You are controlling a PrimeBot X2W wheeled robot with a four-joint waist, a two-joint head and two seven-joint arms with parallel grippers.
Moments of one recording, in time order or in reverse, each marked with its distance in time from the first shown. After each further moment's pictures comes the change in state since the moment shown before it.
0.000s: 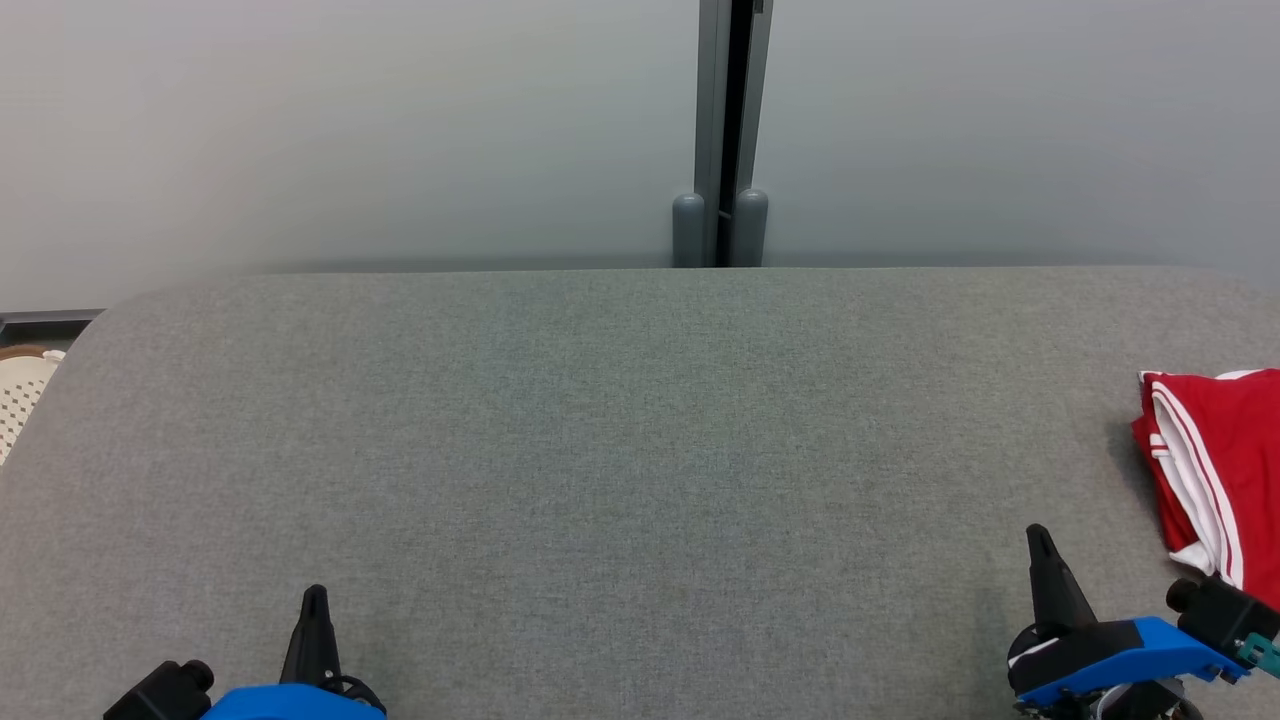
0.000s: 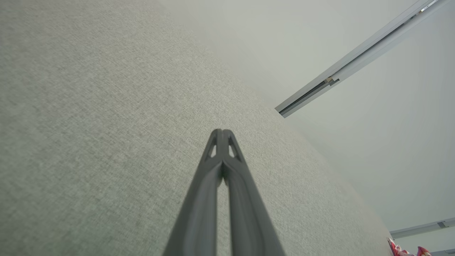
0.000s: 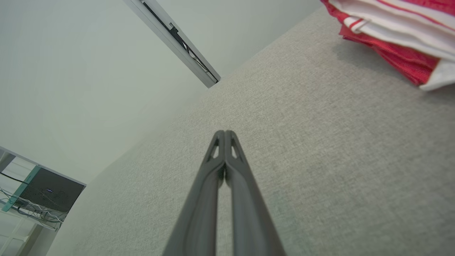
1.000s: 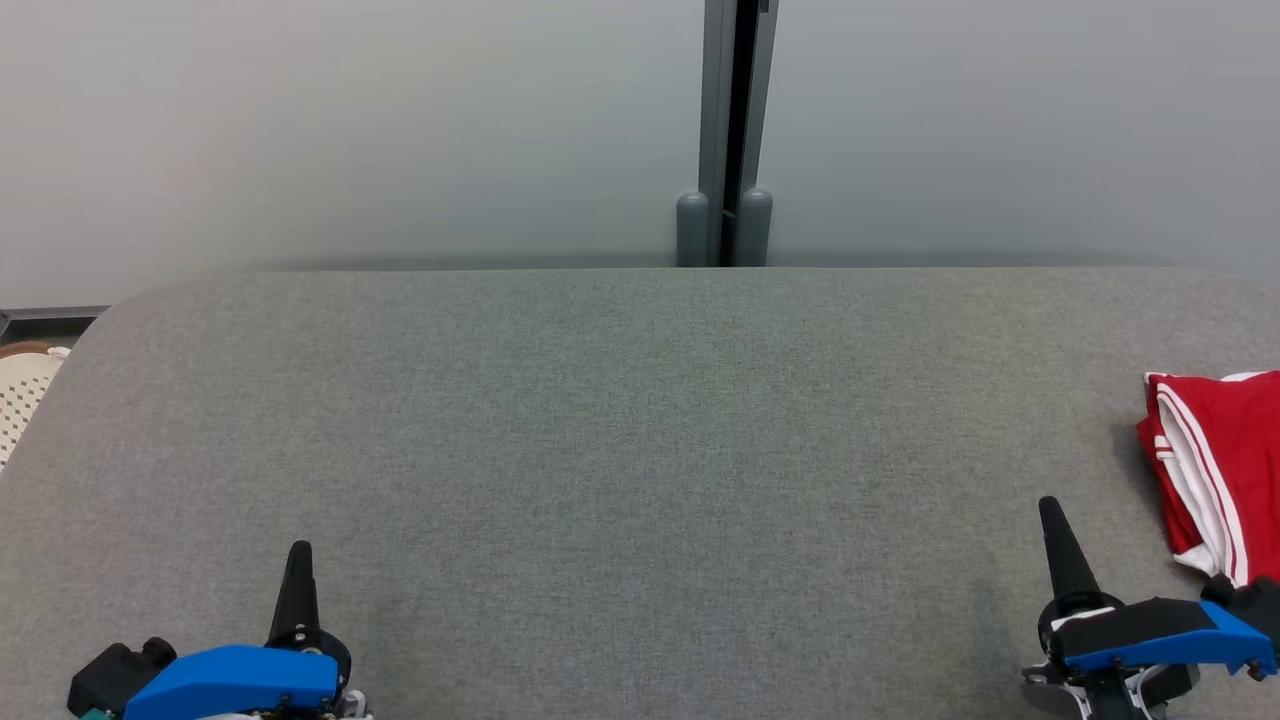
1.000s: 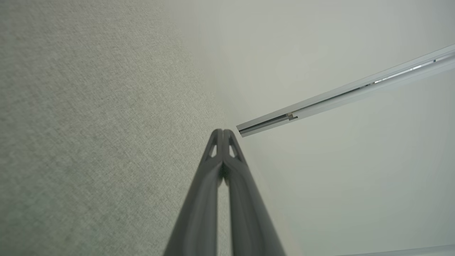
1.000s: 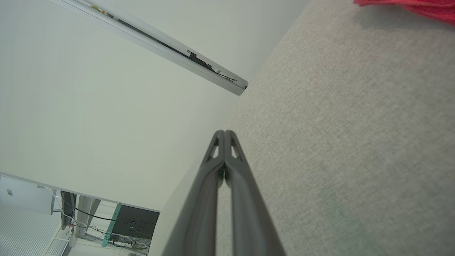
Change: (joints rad) left arm -0.041 0.000 0.038 -0.069 -0.340 -0.011 0.095; right arm 0.001 -0.001 -0.013 -0.094 0.387 0.000 0.096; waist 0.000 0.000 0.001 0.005
